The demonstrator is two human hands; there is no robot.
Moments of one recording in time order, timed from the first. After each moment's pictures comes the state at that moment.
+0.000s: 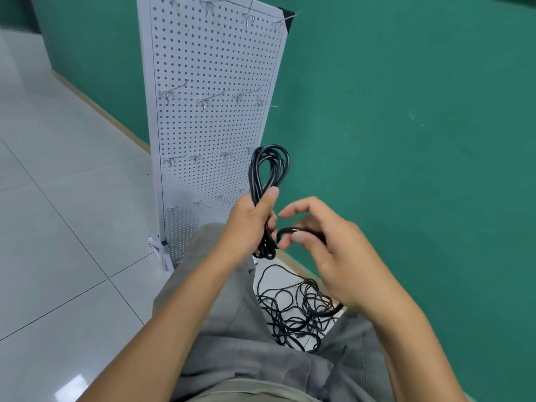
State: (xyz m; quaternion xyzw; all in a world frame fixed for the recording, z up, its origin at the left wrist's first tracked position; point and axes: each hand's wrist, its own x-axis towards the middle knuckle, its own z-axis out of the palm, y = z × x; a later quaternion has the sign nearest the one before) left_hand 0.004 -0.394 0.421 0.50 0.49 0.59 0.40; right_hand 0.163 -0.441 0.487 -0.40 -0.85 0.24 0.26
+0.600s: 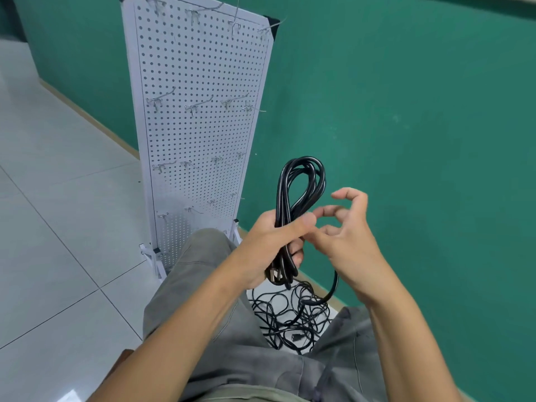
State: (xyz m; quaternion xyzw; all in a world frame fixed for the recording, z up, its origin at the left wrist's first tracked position) left_hand 0.037 -0.423 0.441 0.46 0.26 0.53 0.66; right_hand 0.182 -0.424 0.483 -0.49 -0.66 0.38 0.43
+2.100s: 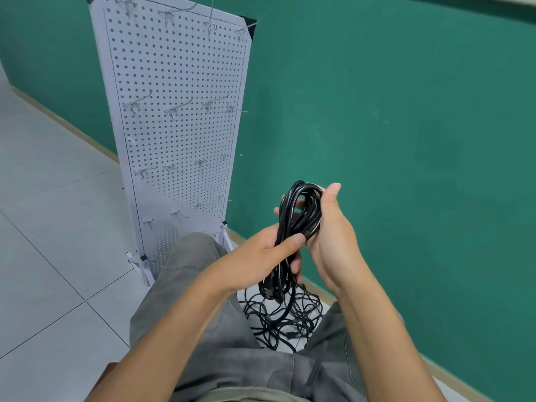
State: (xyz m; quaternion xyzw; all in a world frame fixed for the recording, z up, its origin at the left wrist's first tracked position) left_hand 0.039 -0.413 0.423 0.65 0.29 0.41 0.57; right_hand 0.173 -0.407 0.469 -0.51 -0.52 0.50 0.47
